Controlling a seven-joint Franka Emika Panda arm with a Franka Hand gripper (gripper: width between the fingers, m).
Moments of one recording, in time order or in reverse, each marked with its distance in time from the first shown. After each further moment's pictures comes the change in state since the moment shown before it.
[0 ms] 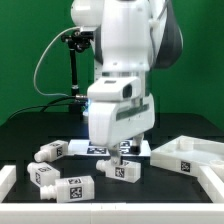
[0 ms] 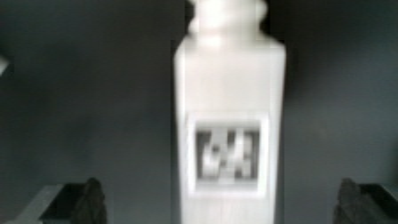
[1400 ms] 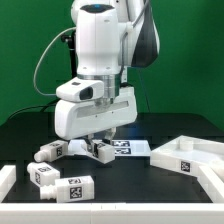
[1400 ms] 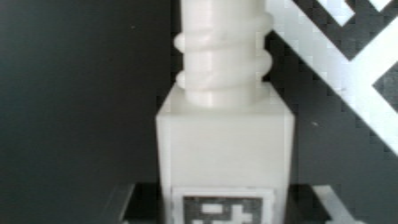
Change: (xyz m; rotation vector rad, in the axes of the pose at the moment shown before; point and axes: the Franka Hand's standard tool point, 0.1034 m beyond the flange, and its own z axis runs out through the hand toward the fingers) arm -0.077 -0.031 -0.016 0.079 -0.085 0.301
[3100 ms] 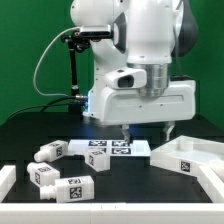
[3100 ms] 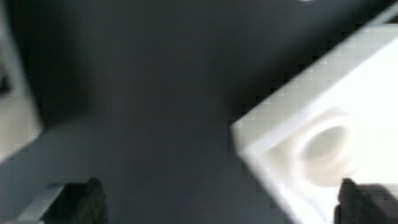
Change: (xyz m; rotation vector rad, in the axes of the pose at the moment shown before) arm 0.076 -0.107 -0.014 0.012 0.005 0.749
